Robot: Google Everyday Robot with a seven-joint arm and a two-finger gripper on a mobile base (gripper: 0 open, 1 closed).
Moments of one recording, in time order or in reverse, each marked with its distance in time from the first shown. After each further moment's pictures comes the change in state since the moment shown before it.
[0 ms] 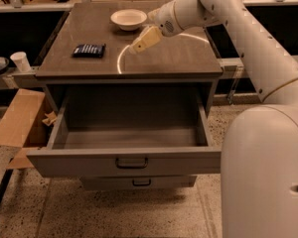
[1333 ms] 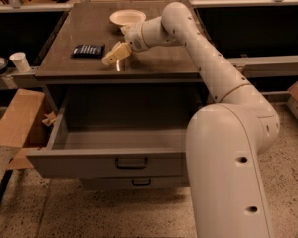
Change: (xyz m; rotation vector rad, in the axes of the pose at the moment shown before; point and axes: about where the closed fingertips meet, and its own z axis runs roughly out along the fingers) arm 0.004 -0.001 0.128 -0.047 -0.106 -0.001
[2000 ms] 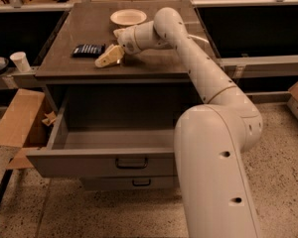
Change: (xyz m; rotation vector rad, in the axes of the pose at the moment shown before) arm 0.002 0.004 0.033 -0.036 -0.029 0.012
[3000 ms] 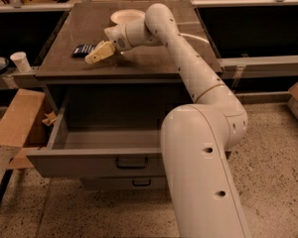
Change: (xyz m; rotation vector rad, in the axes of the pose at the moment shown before) arm -0.024 0.011 0.023 -0.054 -0.024 0.039
